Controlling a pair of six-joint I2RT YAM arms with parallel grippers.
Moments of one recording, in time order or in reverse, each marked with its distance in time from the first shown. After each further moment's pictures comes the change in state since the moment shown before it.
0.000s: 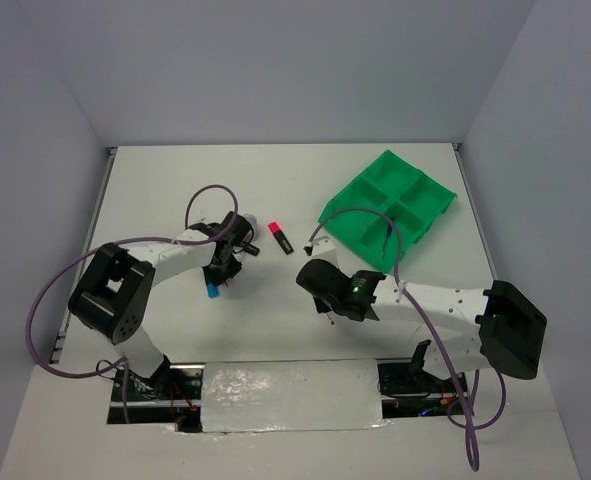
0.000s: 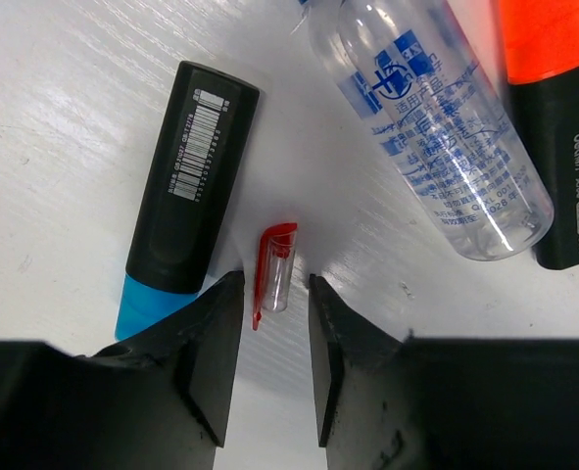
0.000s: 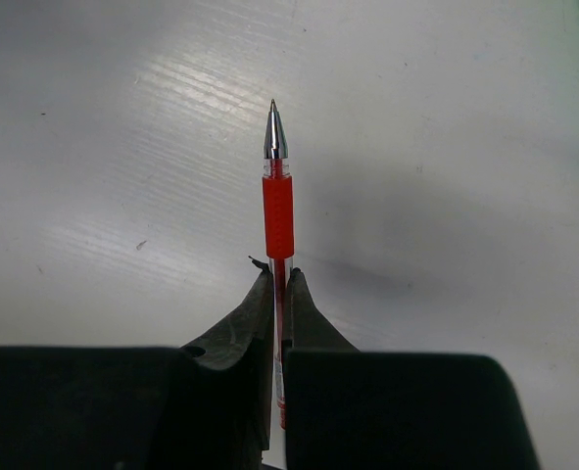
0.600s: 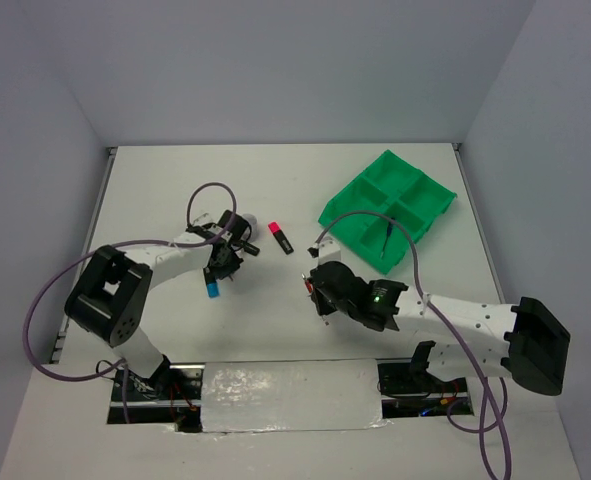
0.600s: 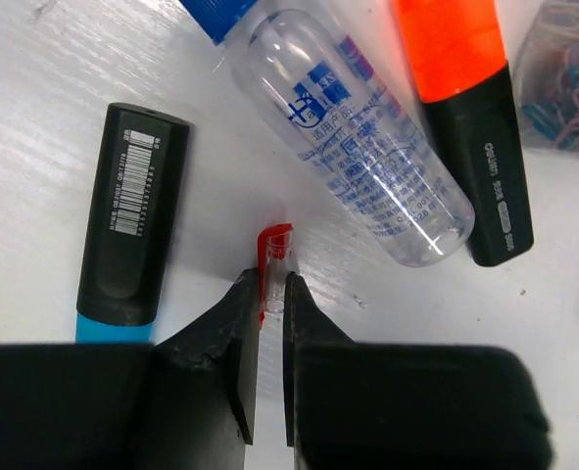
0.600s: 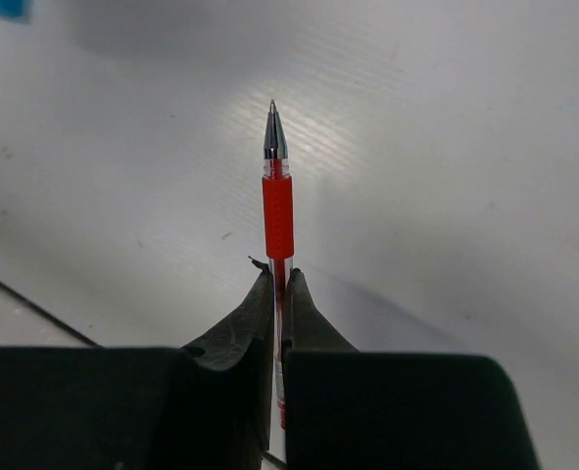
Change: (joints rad) left arm 0.011 -0.009 -0.030 0.126 0.026 0.061; right arm 0.000 -0.160 -0.101 0.145 -0.090 -0.059
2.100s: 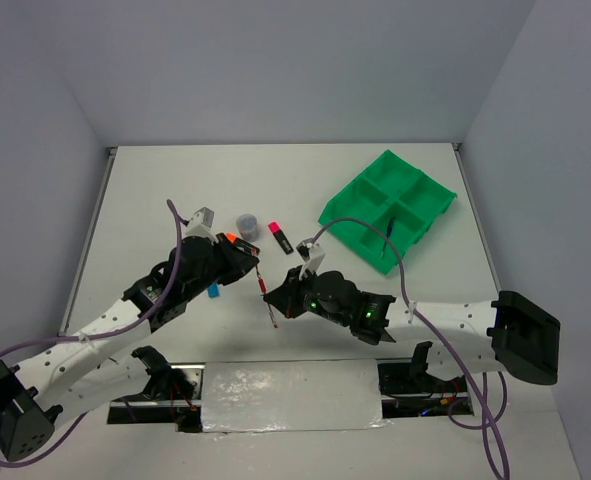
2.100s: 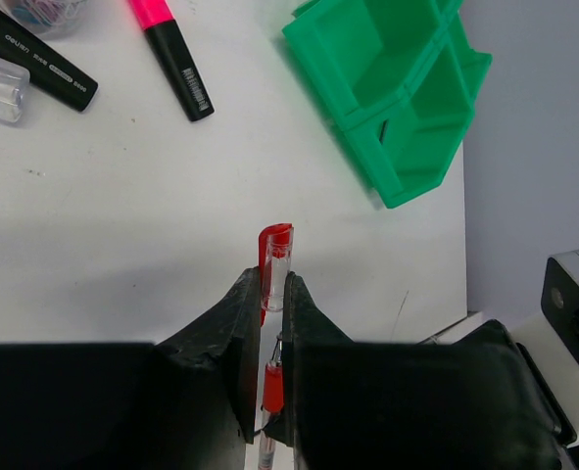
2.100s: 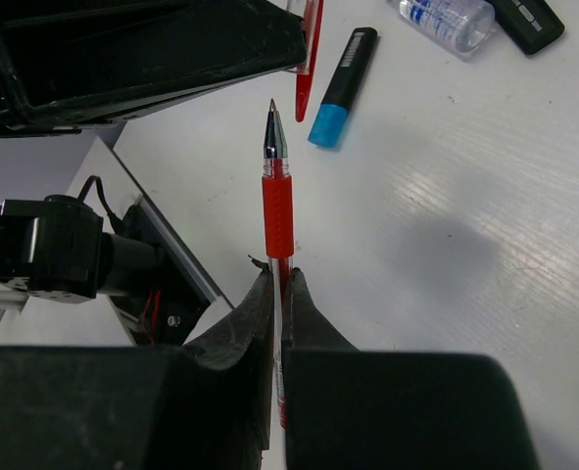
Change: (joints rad) left arm -0.194 -0.760 -0.282 0.336 0.194 0.158; right arm 0.097 0.051 -0.127 0.688 -0.170 0.189
